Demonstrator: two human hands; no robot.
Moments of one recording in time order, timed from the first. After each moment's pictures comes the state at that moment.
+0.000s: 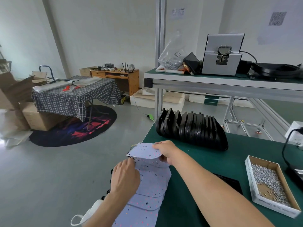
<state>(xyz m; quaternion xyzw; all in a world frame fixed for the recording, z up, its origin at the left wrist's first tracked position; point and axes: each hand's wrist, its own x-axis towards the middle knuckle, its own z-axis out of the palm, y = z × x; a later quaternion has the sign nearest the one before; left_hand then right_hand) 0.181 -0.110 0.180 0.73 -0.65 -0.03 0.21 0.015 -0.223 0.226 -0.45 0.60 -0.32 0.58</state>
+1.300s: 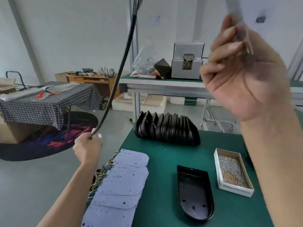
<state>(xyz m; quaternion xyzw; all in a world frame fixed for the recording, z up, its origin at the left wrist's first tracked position) 0.194 -0.158 0.285 0.73 -0.35 -0.14 0.57 -0.134 -0.030 0.519 -0.45 0.00 -0.62 0.64</state>
